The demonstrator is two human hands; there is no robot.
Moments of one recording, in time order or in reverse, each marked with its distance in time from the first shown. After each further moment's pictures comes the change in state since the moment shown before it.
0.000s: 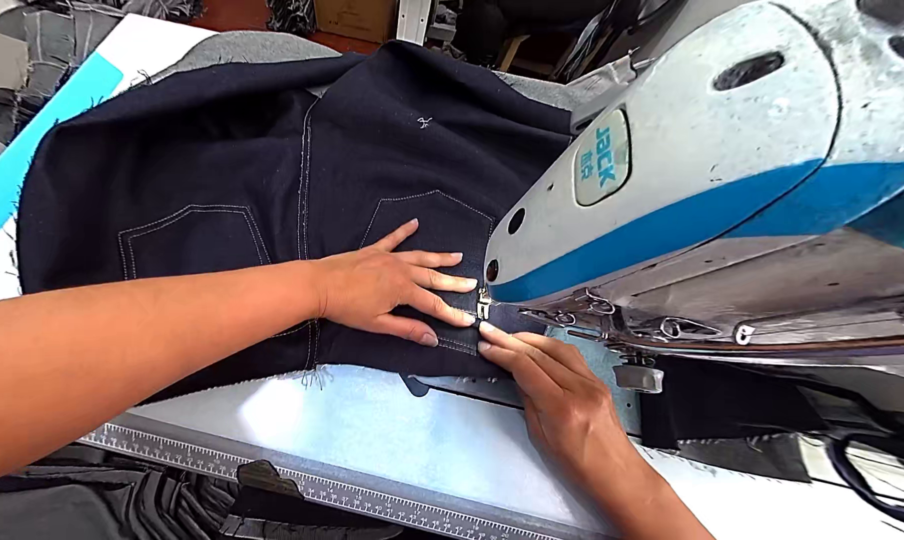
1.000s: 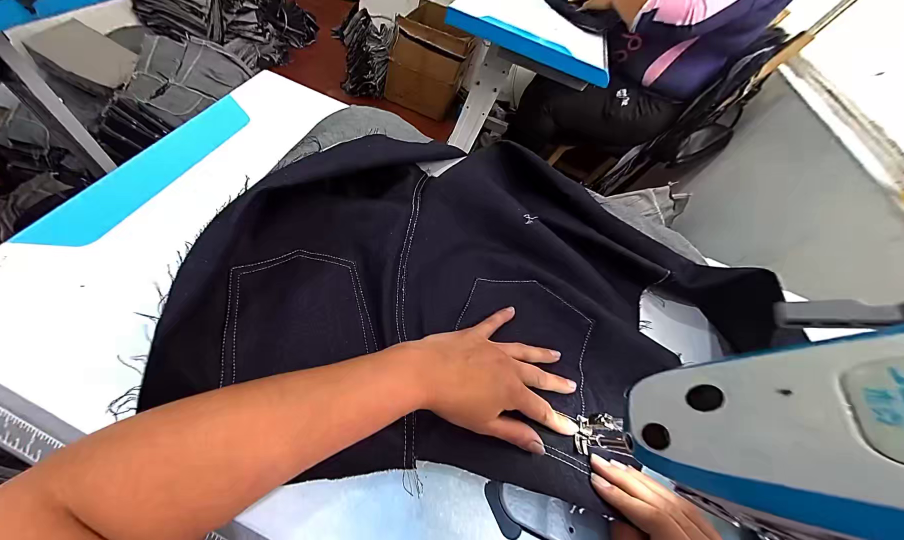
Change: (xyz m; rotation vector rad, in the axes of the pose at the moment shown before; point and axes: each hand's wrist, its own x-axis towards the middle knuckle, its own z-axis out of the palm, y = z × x) left_hand 0.004 -0.012 0.006 -0.020 0.113 -0.045; right_hand 0.010 0.007 -0.003 0.065 -0.062 0.073
